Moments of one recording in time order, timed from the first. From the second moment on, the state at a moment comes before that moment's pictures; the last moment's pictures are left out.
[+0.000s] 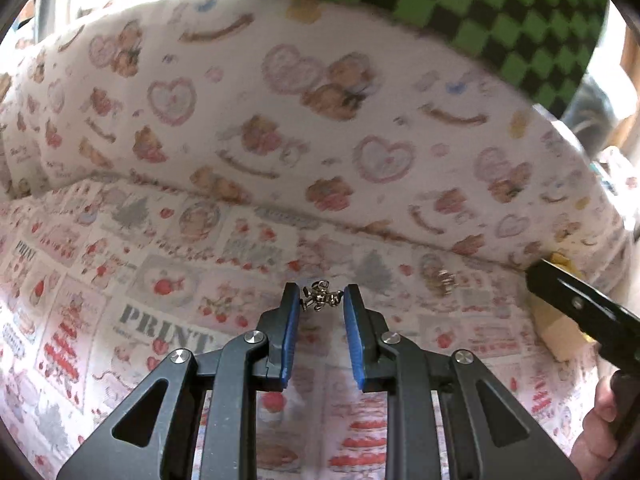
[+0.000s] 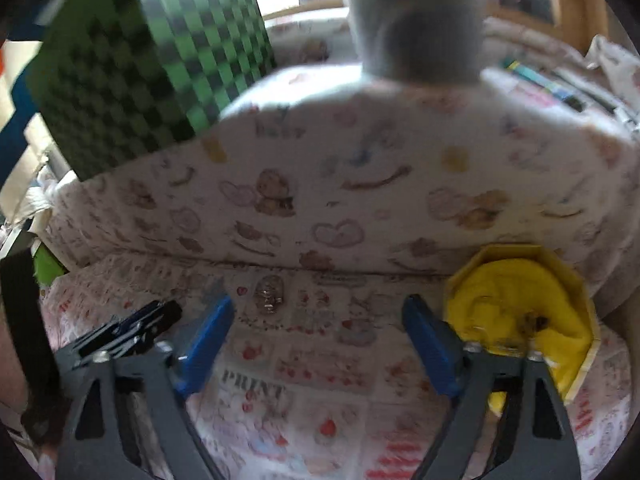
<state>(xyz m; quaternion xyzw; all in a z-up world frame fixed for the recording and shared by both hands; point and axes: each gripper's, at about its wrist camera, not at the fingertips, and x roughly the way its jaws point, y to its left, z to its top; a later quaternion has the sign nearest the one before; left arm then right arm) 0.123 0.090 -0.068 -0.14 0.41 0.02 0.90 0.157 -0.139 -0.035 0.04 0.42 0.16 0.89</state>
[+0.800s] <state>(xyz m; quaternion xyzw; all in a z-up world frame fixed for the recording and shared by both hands) 0.120 0.095 -0.069 -0.15 0.41 0.03 0.90 0.163 -0.091 -0.068 -0.01 0.44 0.19 0.88</state>
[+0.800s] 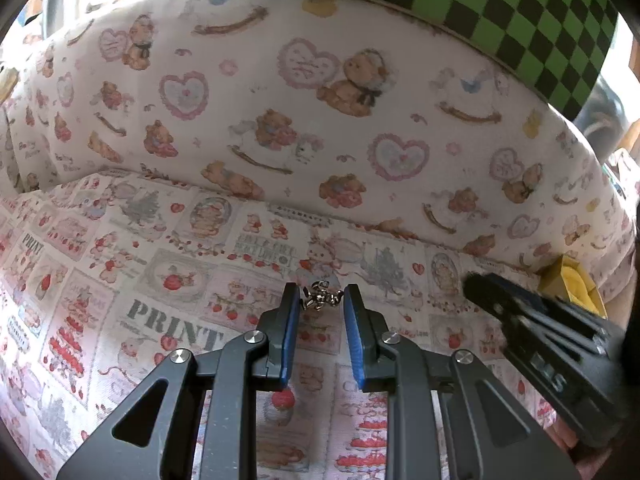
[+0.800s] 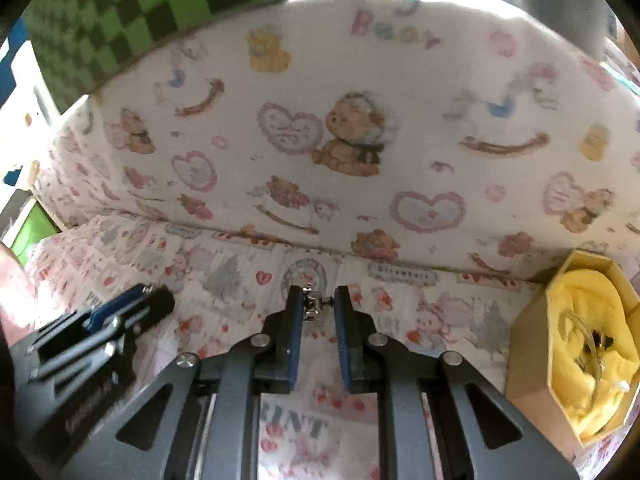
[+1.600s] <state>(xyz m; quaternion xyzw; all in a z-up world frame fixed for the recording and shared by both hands) 0.062 -0.009 0.011 -0.02 0.22 -0.08 0.97 0.075 -0.265 -0.019 0.04 0.22 0.15 0.96</state>
